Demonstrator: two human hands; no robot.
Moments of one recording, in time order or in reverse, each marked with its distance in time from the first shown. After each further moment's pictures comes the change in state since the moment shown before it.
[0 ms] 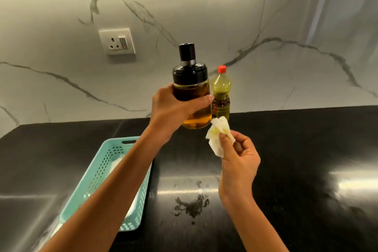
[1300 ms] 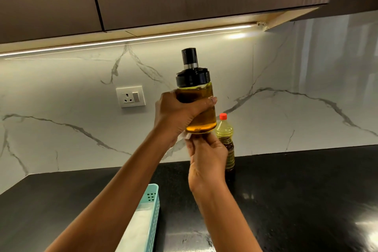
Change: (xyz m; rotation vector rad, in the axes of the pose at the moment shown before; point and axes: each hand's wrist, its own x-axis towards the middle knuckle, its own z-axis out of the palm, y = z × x) left_hand 0.035 0.083 -0.023 -0.078 0.094 0.074; right_hand -0.015 -0.073 0.106 0.440 -0.196 0.229
